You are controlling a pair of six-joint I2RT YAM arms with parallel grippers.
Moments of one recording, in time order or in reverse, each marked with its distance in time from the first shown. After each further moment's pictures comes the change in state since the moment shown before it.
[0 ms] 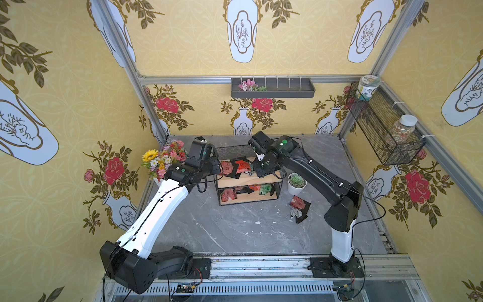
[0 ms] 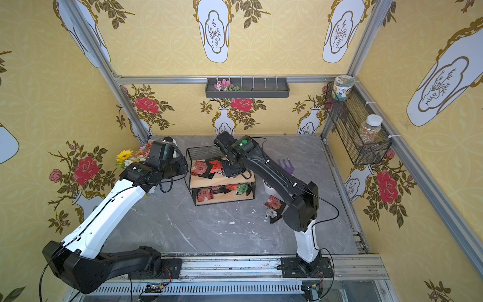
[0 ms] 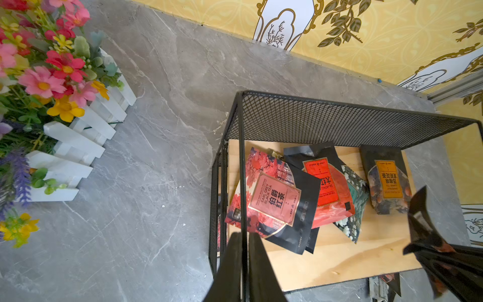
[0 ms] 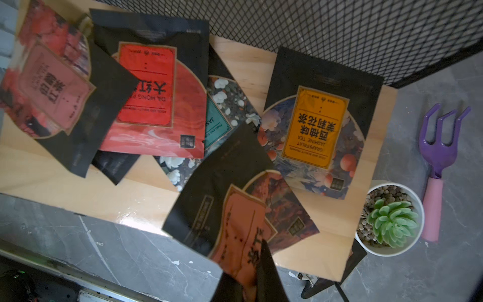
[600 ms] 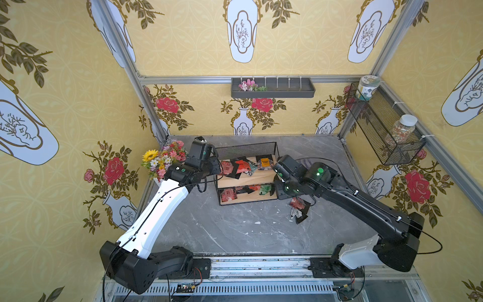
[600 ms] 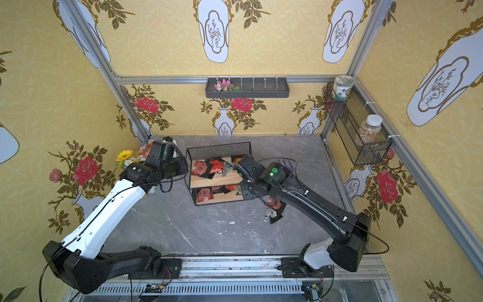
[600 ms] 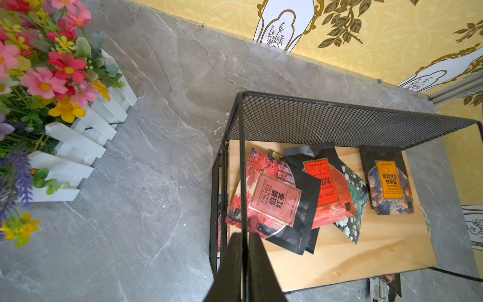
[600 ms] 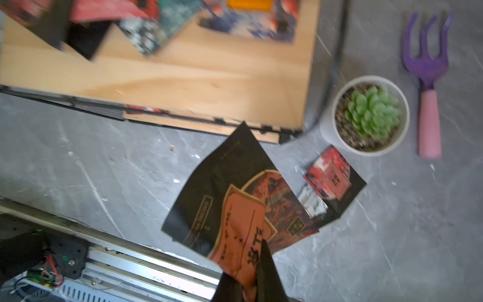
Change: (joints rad) left arm 0.000 0.000 0.001 0.000 -0.004 0.000; right arm 0.069 -0.565 -0.672 0.126 0.045 0.244
